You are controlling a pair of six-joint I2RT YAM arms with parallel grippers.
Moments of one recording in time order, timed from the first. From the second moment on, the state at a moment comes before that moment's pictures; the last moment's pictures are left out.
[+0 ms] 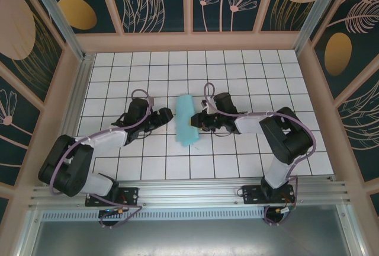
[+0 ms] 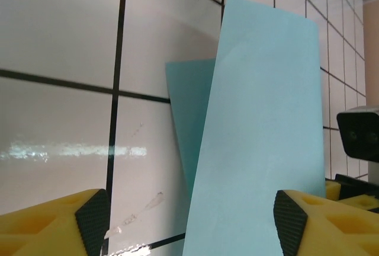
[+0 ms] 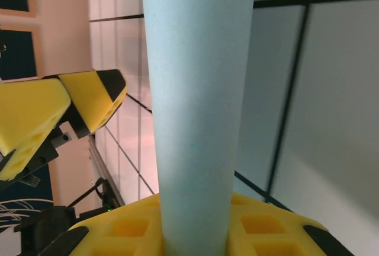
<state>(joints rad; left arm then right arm) -0.45 1.44 0.58 0.15 0.30 -0.87 0.56 1.74 0.75 0.25 -0.73 0.81</state>
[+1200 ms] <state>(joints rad) -0.49 1.77 0.66 0.50 0.55 -1.00 0.52 1.75 0.62 0.43 -0.89 0.89</state>
